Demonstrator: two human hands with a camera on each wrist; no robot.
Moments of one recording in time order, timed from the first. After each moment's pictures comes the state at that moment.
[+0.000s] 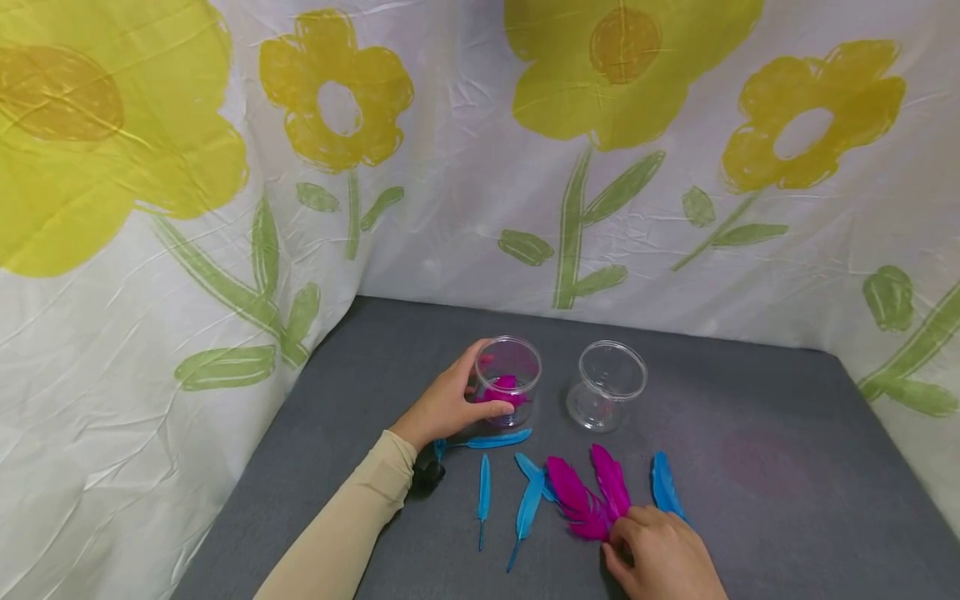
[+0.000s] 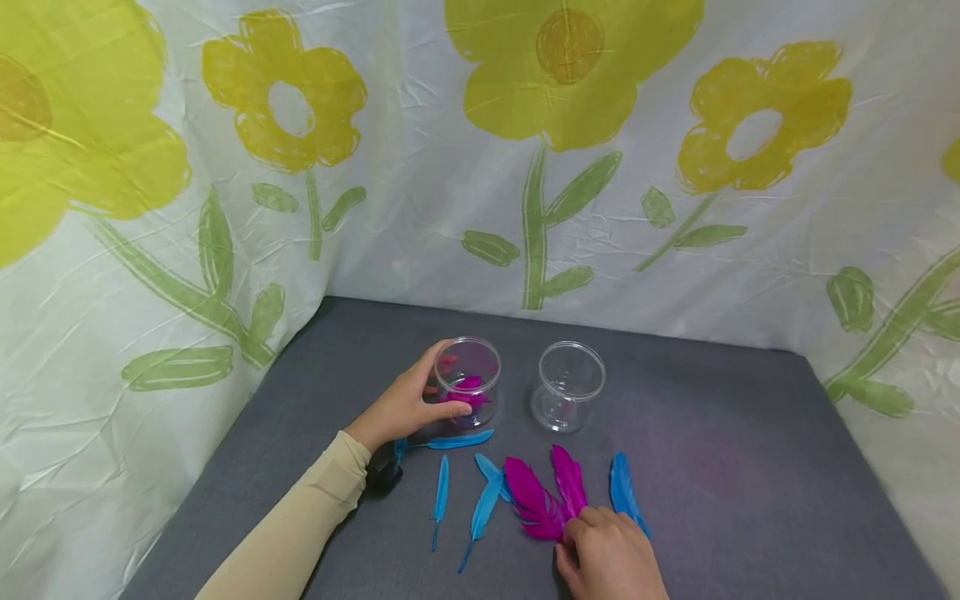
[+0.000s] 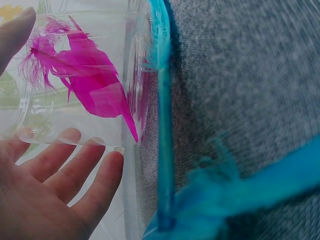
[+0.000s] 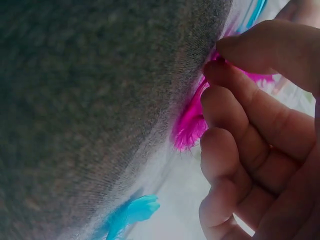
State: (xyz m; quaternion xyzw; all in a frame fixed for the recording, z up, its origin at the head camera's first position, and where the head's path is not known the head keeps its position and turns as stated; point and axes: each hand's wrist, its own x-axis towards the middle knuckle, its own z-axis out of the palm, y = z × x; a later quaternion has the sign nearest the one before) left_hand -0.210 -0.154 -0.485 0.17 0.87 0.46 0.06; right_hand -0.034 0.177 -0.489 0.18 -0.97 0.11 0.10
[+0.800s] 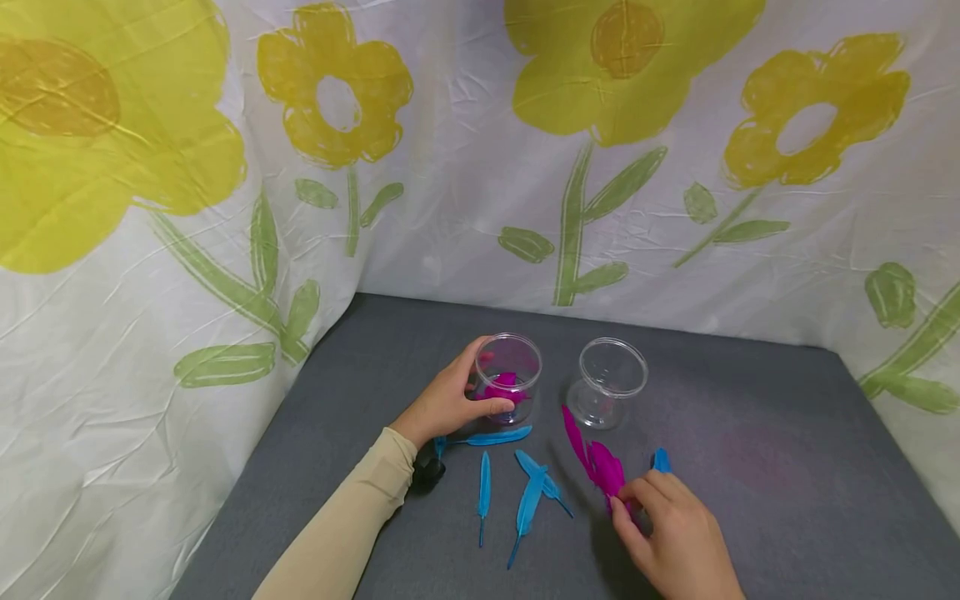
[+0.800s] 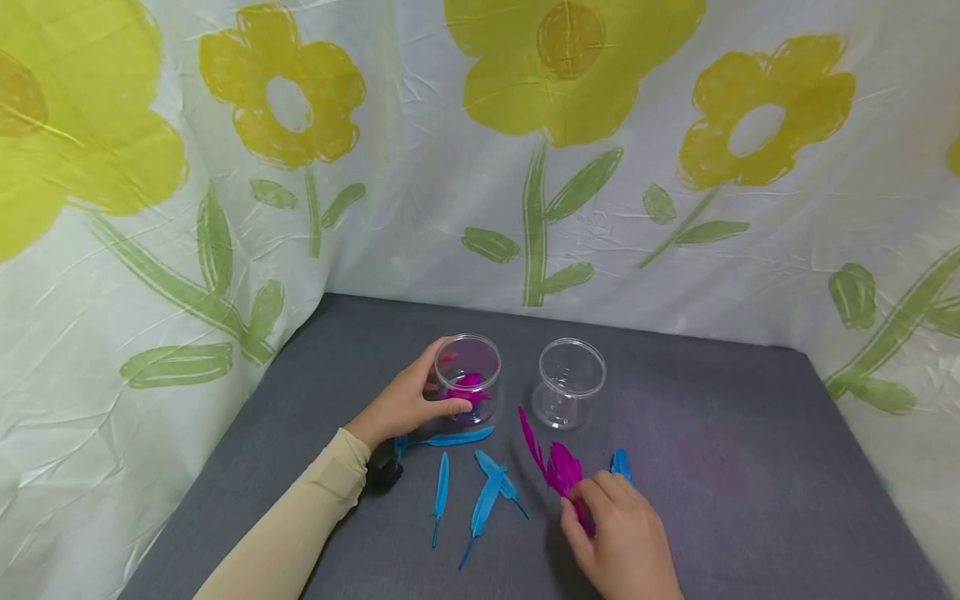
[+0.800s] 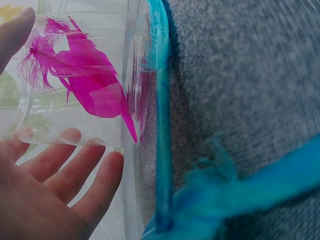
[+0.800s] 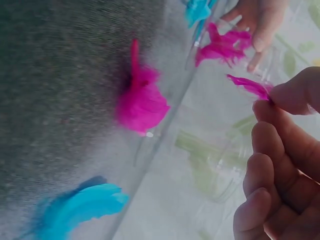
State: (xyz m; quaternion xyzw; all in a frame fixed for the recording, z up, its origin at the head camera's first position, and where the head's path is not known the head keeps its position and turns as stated) left_hand -0.210 -0.153 -0.487 0.17 0.87 0.46 0.05; right_hand -0.048 0.177 -0.471 0.20 -0.92 0.19 0.28
